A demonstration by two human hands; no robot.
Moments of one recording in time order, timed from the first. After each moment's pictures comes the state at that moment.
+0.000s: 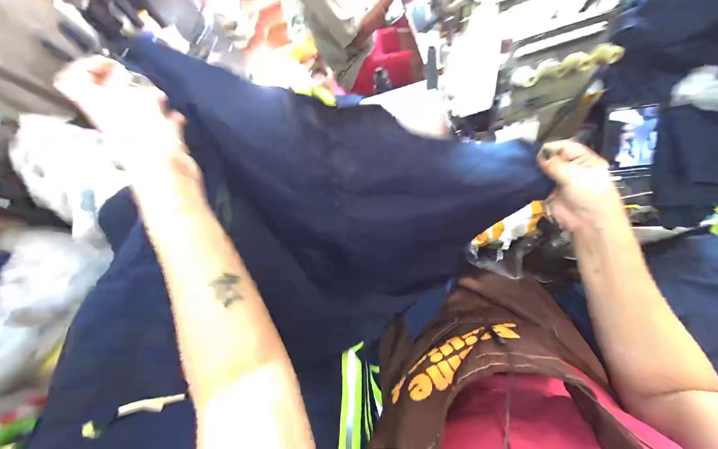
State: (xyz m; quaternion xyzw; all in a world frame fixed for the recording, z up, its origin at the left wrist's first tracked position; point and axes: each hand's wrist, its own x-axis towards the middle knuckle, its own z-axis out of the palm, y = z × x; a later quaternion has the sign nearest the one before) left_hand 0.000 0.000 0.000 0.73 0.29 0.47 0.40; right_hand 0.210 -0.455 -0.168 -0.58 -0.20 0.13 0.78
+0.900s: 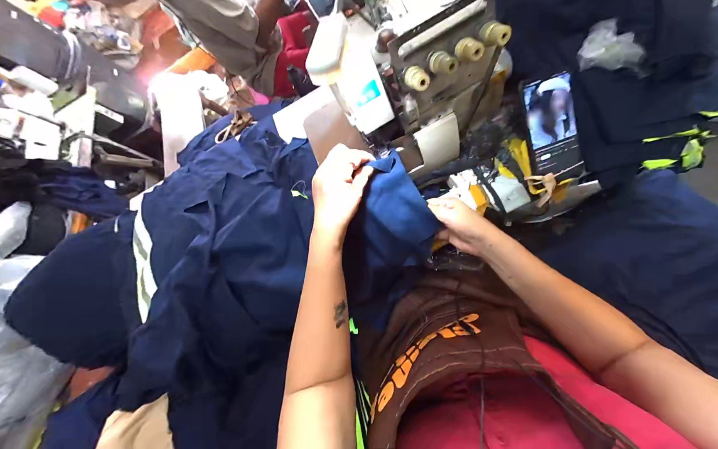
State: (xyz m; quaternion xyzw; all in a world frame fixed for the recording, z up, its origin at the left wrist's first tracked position) left_hand 0.179 -0.187 -0.172 0.92 -0.06 0.26 0.28; right_hand 0.202 -0.422 -0.231 -0.54 -0.12 0.41 0.72
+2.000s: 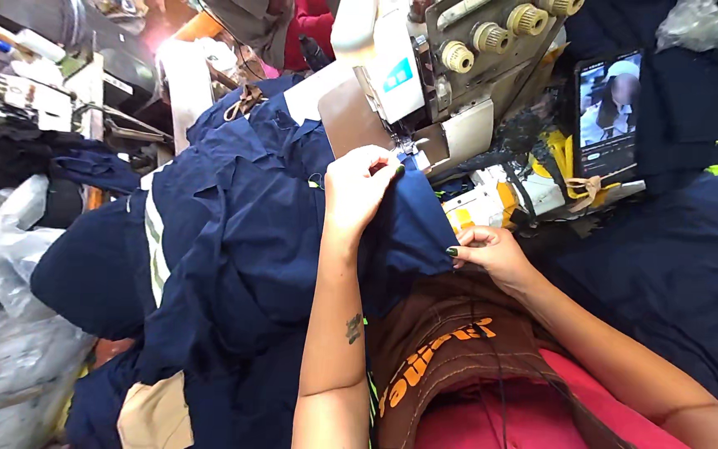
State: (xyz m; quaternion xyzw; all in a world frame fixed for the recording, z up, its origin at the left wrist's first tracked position) left_hand 0.169 -0.201 -0.148 0.93 0.05 0.16 0.31; right_hand 0.162 -0.447 -0.263 -0.58 -0.09 0.30 0.75
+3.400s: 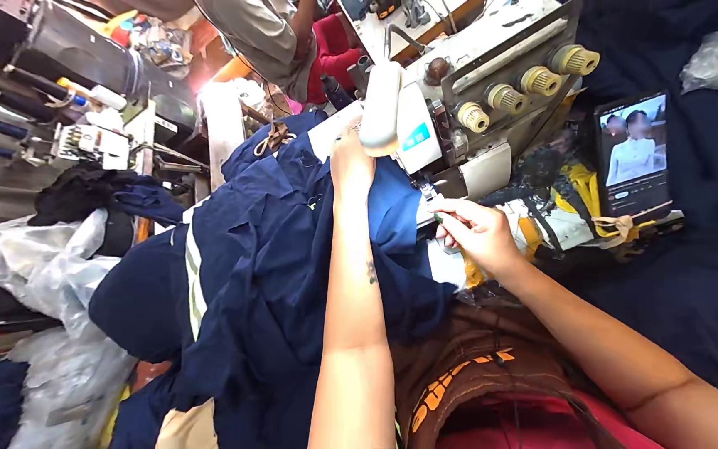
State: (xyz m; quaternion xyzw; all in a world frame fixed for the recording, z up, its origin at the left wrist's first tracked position) left_hand 0.282 -0.134 -0.163 0.97 0.18 0.13 0.10; right_hand 0.225 -0.376 -0.218 -0.69 -0.26 0.06 0.67
